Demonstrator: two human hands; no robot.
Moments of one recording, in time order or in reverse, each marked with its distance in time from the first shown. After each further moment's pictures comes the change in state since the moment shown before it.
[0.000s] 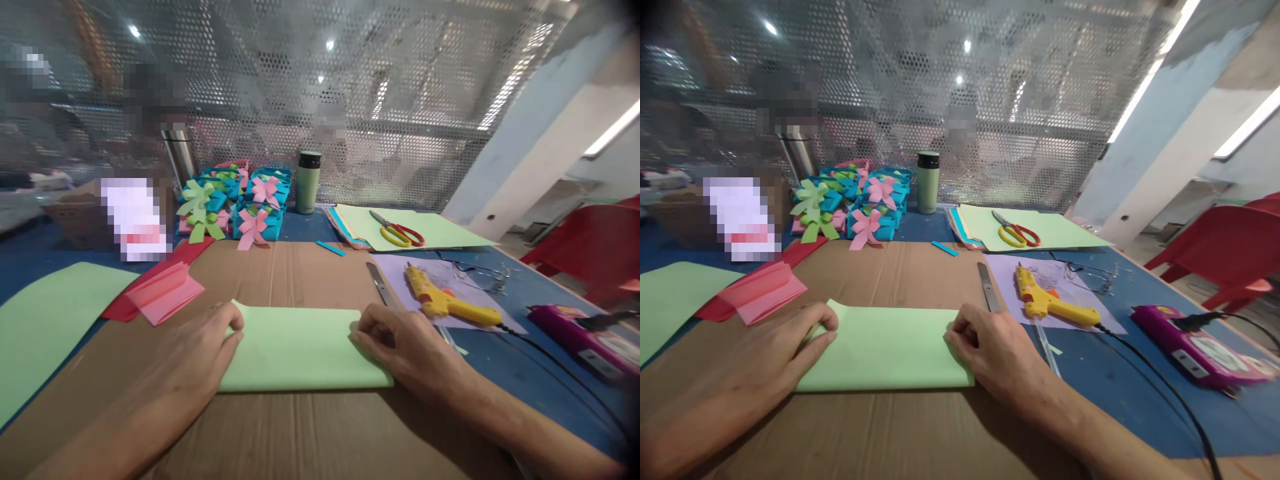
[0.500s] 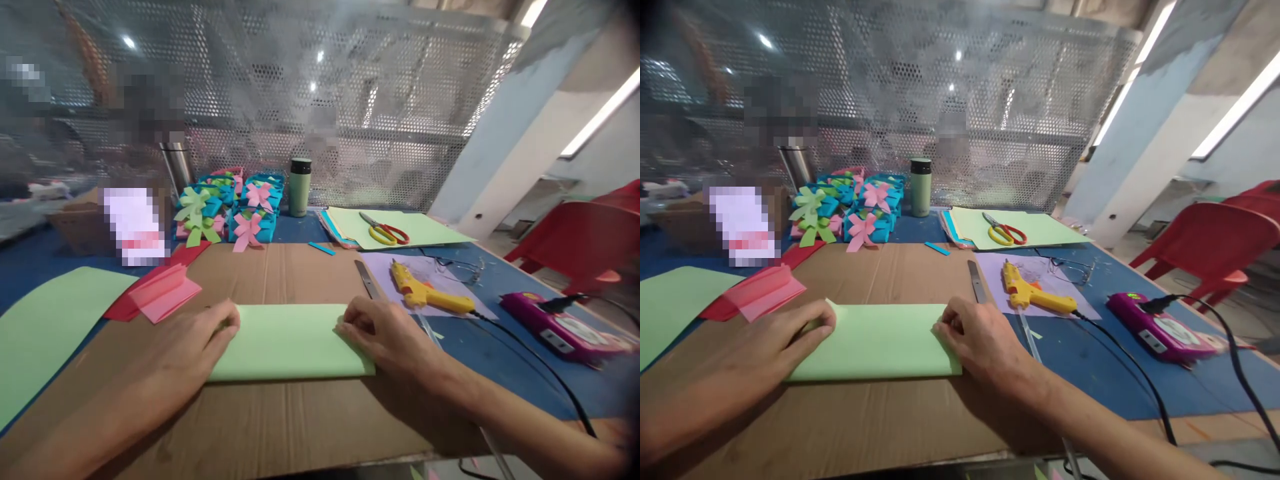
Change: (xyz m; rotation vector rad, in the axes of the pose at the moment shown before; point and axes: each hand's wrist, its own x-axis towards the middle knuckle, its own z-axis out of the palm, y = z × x) left_hand -0.002 0.000 -0.010 0.042 -0.044 0.062; right_hand -0.004 -0.009 -0.003 0.008 -0.006 0.017
